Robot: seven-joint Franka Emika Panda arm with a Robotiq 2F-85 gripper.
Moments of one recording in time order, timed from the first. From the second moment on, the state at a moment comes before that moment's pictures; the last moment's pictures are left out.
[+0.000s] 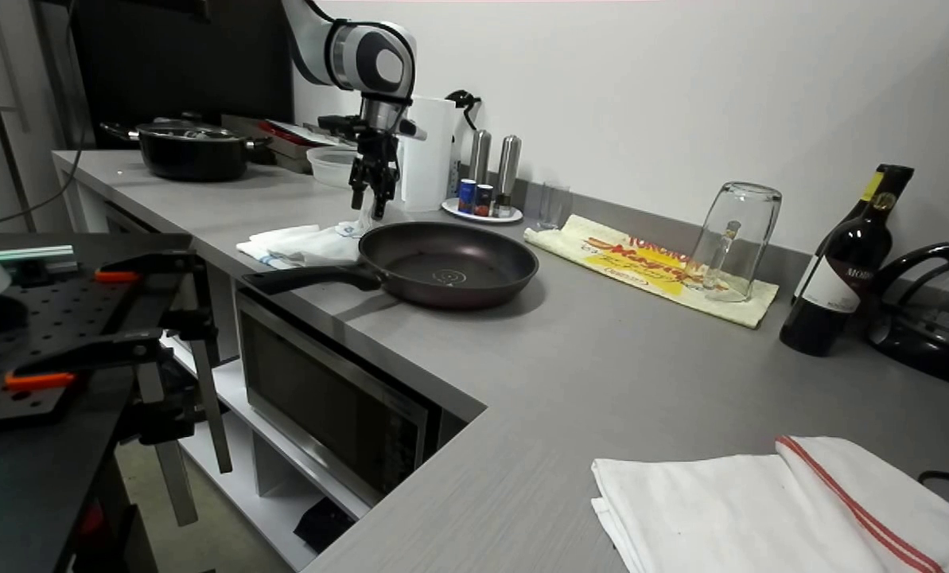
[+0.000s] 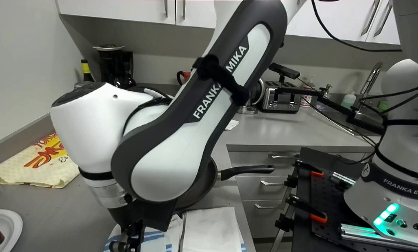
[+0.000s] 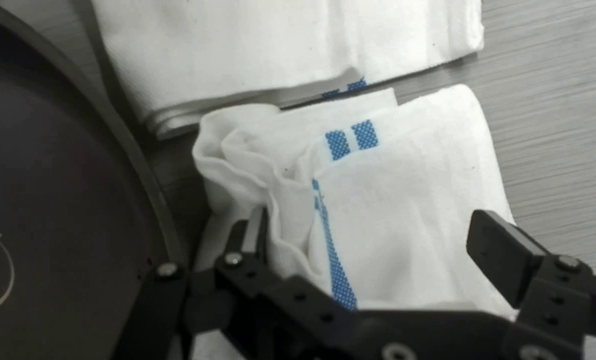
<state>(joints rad) 0.48 0.70 0.15 -1.82 -0.16 2.33 0.44</state>
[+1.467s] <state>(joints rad) 0.46 0.73 0.15 -1.81 -0.03 2.34 0.44</state>
